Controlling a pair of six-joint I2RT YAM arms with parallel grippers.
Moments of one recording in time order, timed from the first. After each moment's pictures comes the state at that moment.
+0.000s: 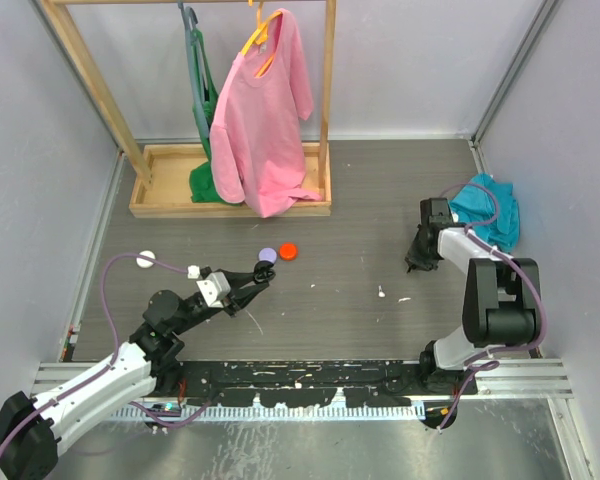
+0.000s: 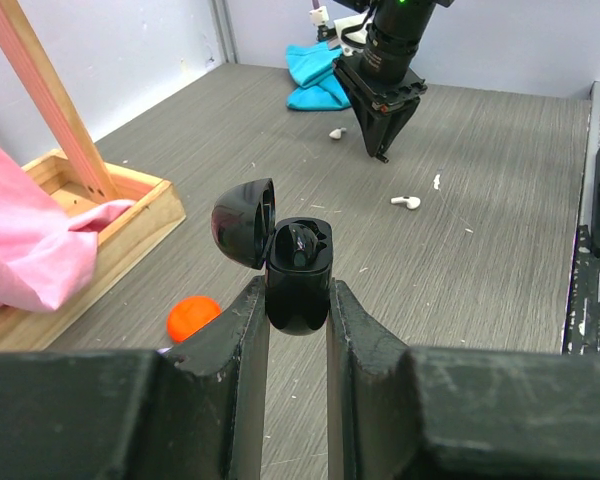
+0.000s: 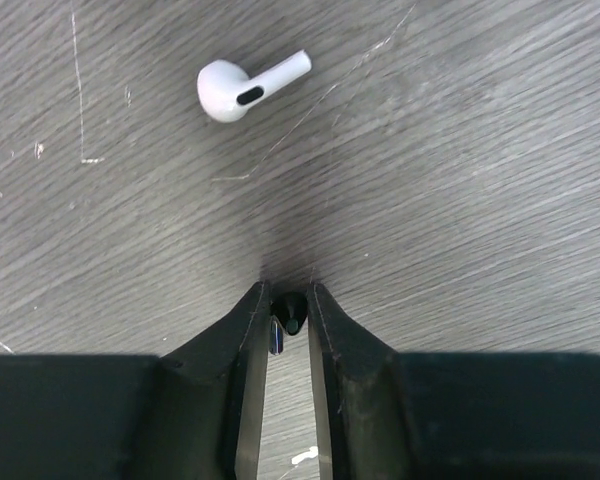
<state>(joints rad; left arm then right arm) -0.71 0.57 0.10 0.63 0.35 0.07 -0.01 1.54 0.82 -0.44 0.12 0.47</state>
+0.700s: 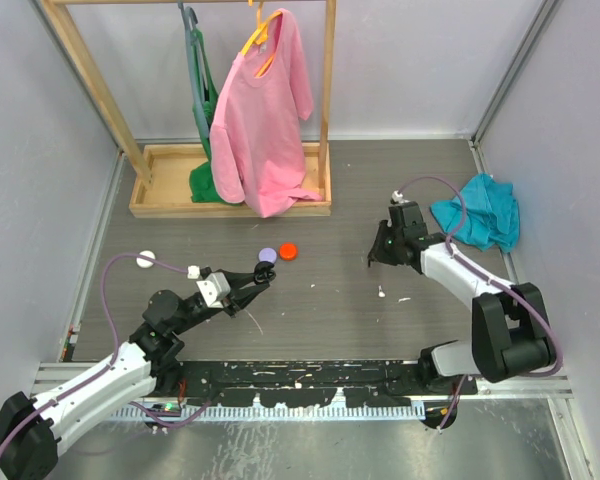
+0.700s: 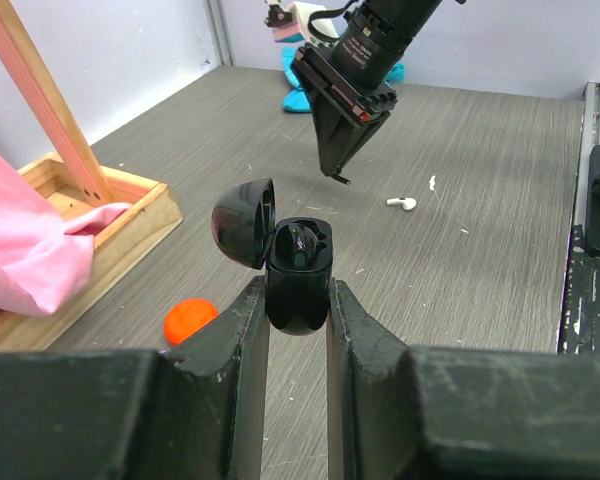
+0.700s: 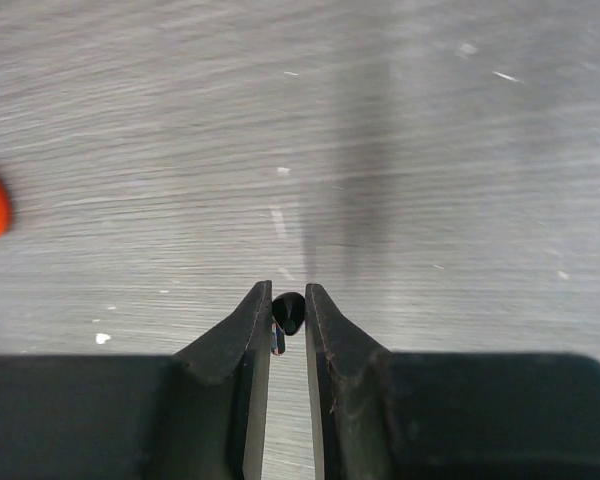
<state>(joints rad) -0.71 0.56 0.10 0.63 0.37 0.07 0.23 1.37 0.74 -0.32 -0.05 0.48</state>
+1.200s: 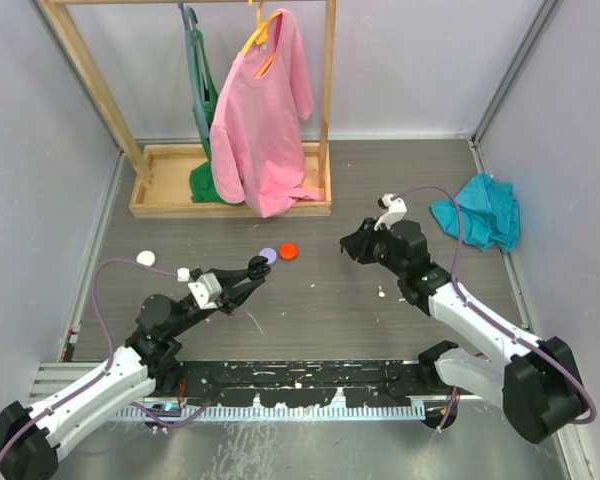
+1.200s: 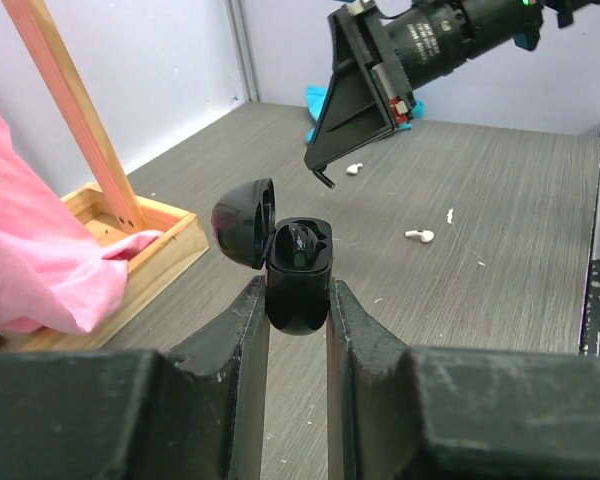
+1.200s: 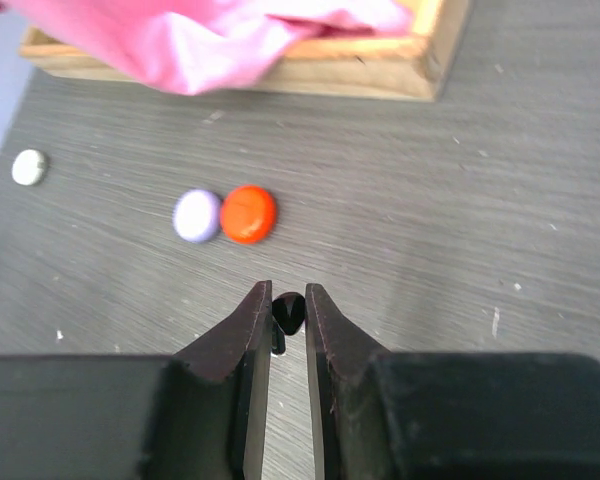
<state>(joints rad) -0.71 0.51 0.10 0.63 0.32 0.07 0.45 1.07 0.56 0.12 -0.13 0.47</state>
